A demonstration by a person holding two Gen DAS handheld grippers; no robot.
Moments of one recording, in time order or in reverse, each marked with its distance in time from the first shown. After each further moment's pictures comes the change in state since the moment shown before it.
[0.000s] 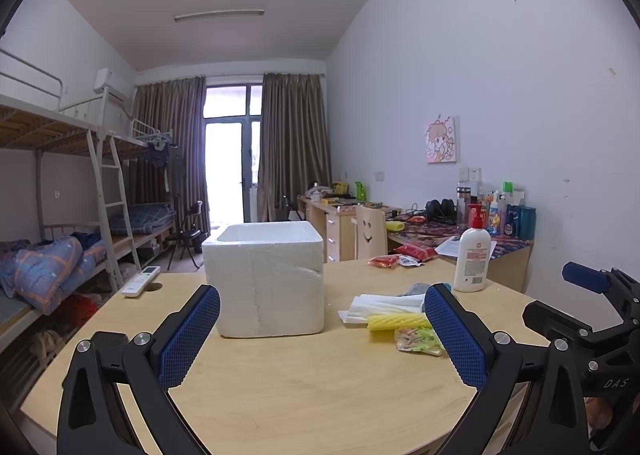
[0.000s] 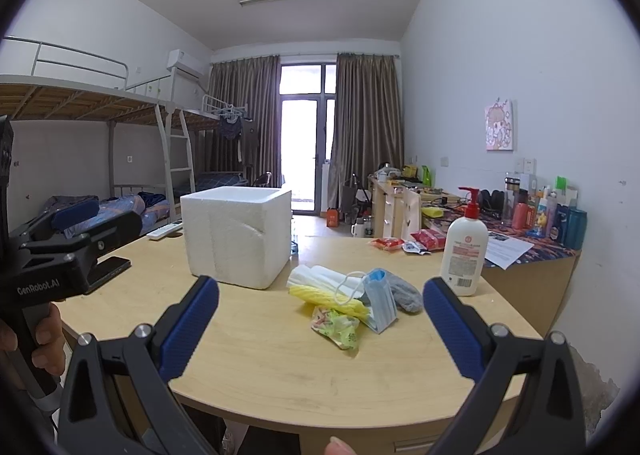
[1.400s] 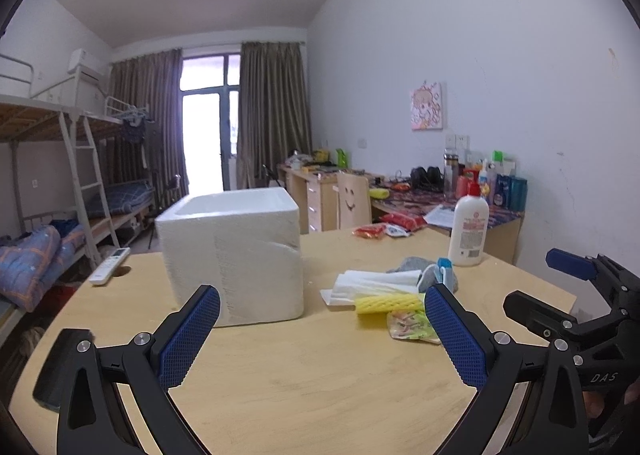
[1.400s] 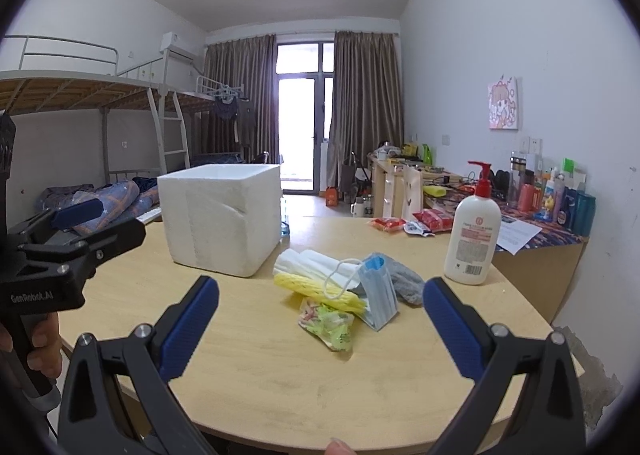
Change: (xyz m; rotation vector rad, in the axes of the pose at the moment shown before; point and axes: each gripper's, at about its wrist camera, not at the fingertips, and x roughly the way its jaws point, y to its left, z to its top) left arm 0.054 0.001 -0.011 0.020 0.112 -0.064; right arm 0.049 -0.016 -0.008 0.010 0.083 0.002
